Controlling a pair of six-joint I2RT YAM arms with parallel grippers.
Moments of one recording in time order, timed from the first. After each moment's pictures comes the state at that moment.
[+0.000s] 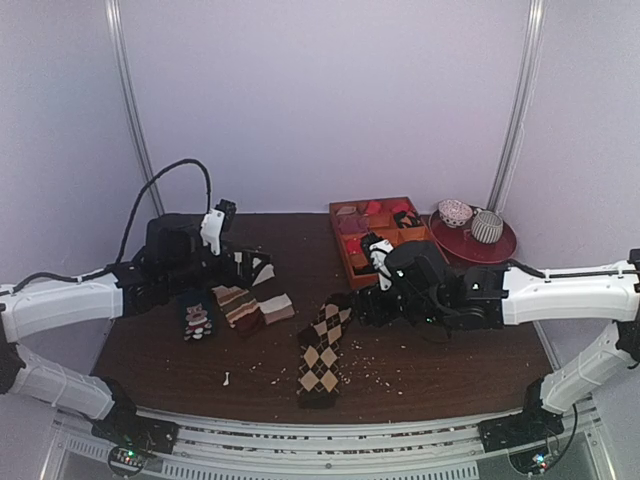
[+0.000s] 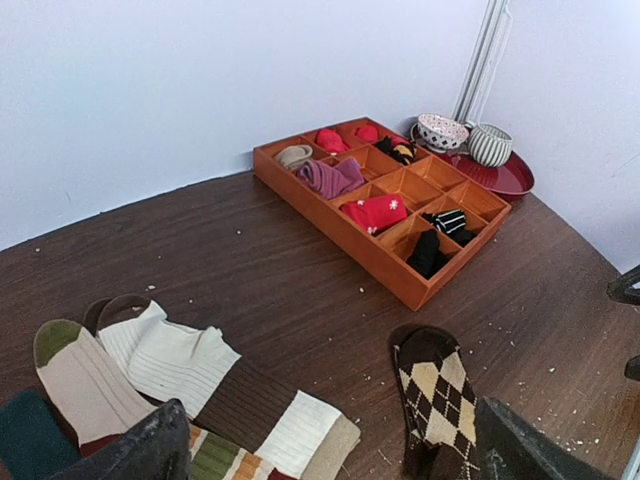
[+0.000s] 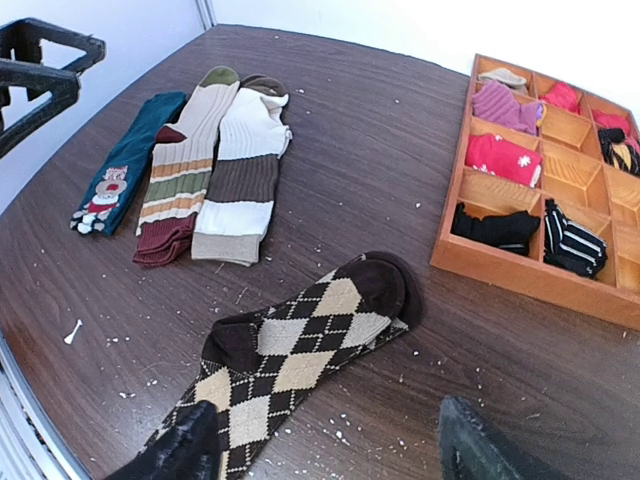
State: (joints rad) left arm -0.67 1.21 0.75 0.12 0.00 -0.17; right arm 1.07 1.39 0.97 -0.22 0.40 0.38
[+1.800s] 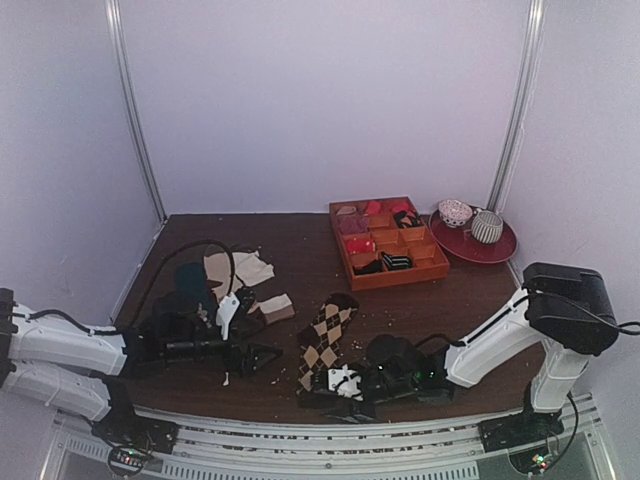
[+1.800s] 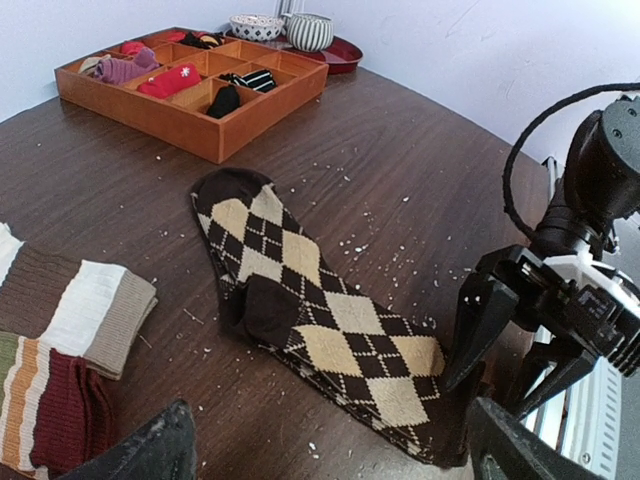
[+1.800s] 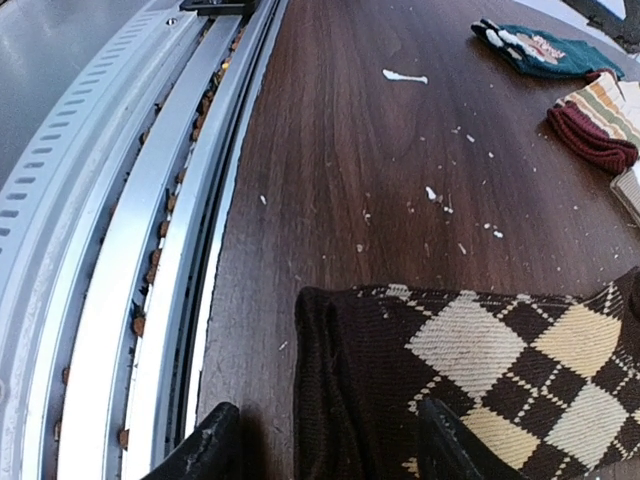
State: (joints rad) left arm -0.91 1.14 0.31 0.45 0.20 -0.18; right arm 1.22 1.78 0.59 0.60 -0.24 -0.28
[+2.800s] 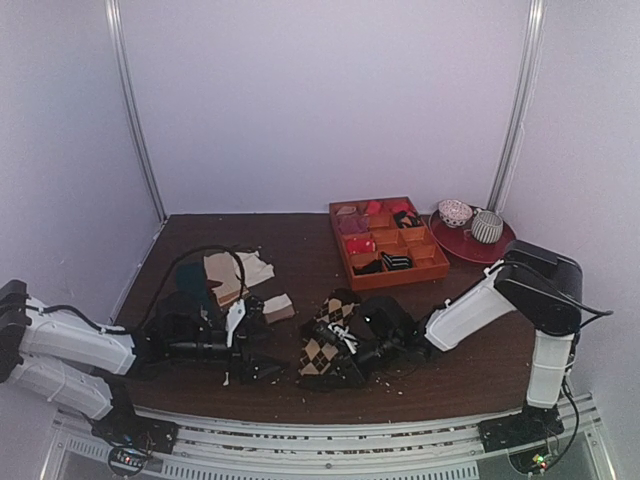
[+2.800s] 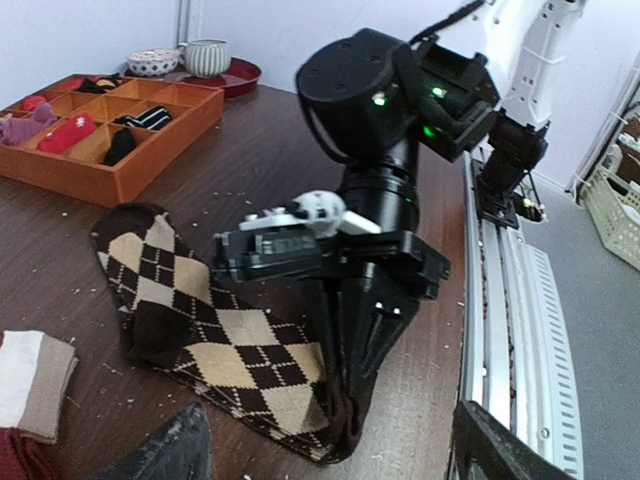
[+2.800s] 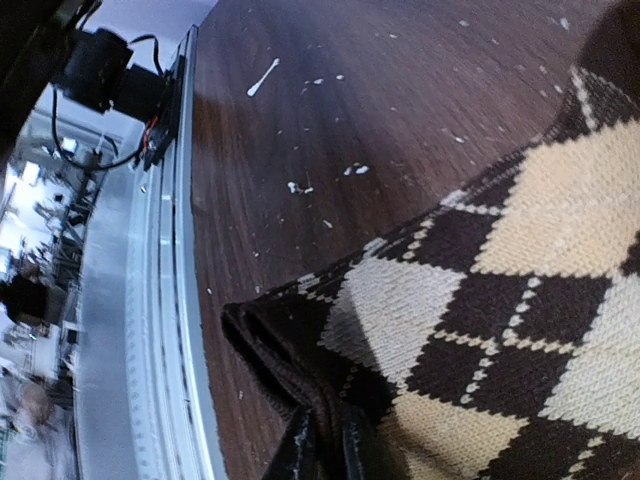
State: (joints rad) left arm -0.91 1.21 0.30 0.59 0.41 -0.09; right arm 0.96 1.93 0.79 0.40 -0.66 0.38
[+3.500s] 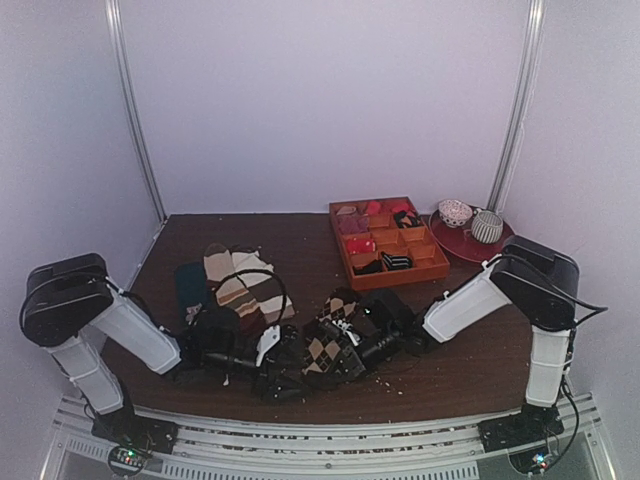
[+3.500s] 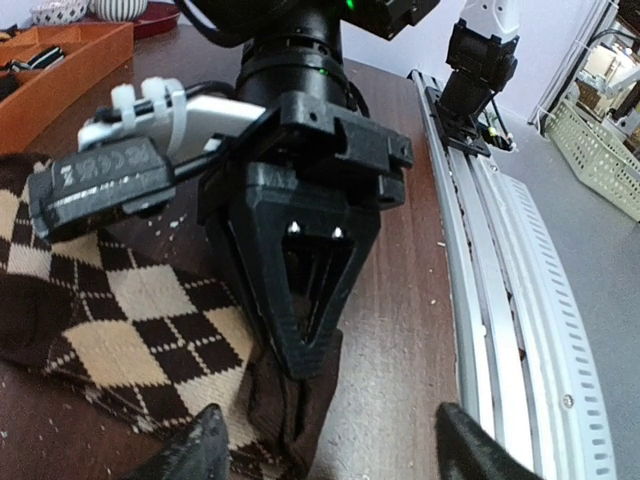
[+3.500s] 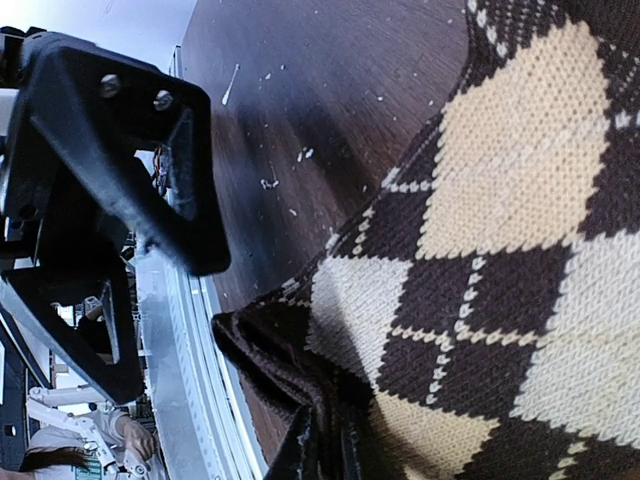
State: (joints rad) left arm -0.97 1.67 0.38 0.85 0.56 -0.04; right arm 0.90 1.96 0.84 0.30 -0.79 0.58
